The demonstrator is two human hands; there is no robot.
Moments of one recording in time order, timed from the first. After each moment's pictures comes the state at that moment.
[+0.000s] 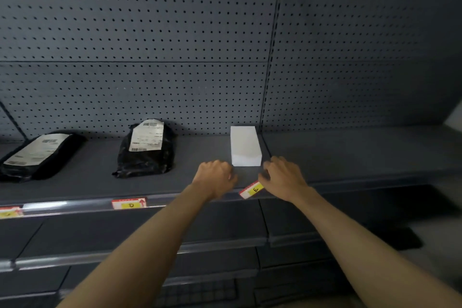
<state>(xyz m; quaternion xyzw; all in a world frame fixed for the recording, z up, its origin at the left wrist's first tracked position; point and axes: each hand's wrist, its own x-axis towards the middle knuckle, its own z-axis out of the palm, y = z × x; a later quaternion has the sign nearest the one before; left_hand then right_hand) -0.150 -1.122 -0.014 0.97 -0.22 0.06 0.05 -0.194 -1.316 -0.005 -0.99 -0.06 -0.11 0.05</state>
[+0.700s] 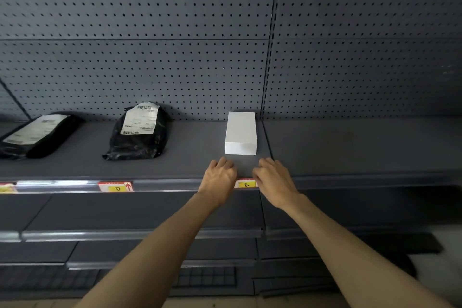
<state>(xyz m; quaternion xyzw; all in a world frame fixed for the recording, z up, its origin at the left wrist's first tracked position) -0.162 -1.172 -0.070 0.96 -0.26 0.12 -0.06 -0.184 -1.339 -0.062 -0.98 -0.16 -0.14 0.03</state>
